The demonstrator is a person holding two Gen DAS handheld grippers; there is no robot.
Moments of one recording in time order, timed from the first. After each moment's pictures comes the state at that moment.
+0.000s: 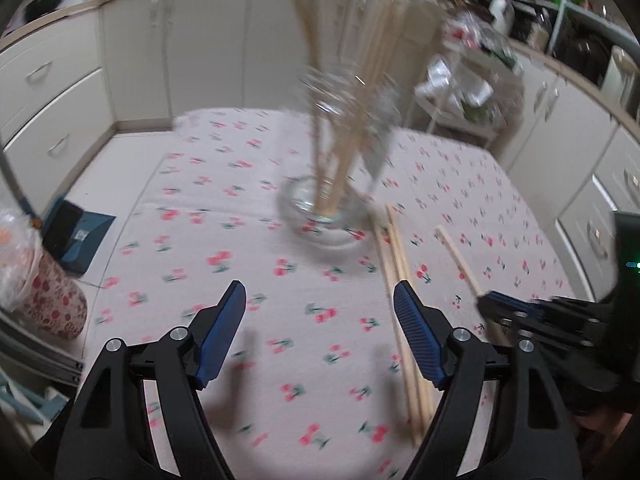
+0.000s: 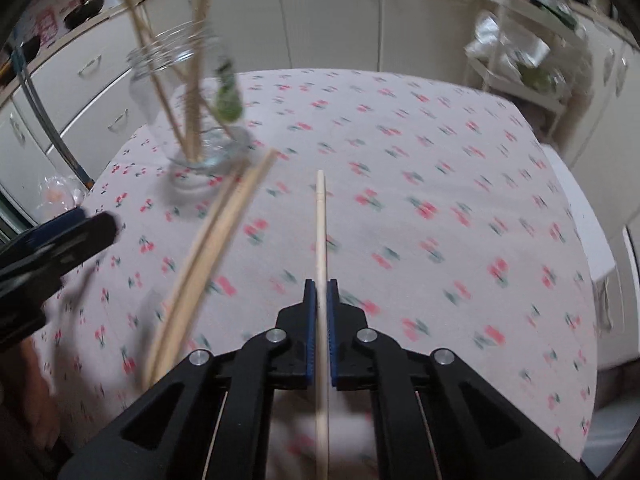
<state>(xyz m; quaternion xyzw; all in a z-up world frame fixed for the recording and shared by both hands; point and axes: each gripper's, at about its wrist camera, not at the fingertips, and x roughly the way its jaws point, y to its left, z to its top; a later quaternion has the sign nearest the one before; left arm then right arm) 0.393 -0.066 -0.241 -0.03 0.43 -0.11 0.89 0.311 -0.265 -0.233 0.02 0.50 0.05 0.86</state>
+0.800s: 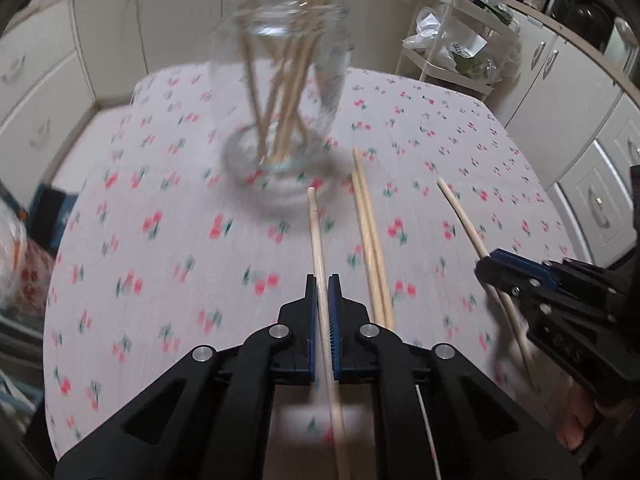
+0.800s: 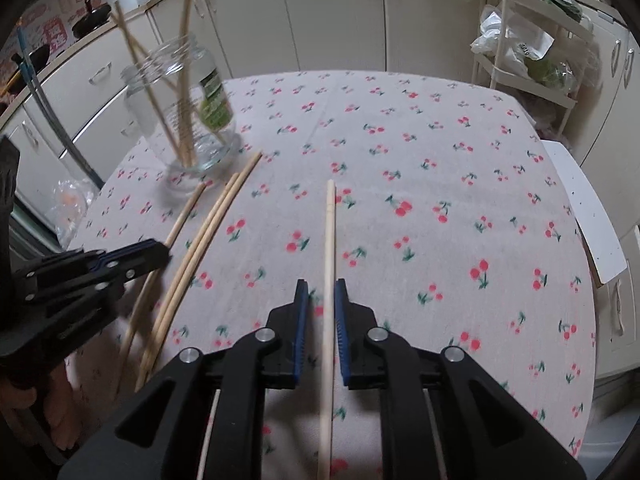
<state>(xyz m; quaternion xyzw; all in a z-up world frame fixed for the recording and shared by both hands) 0.390 -0.097 -0.264 -0.02 0.50 -0.13 0.86 0.316 -0.271 -0.231 0.02 0.50 0.09 0.86</state>
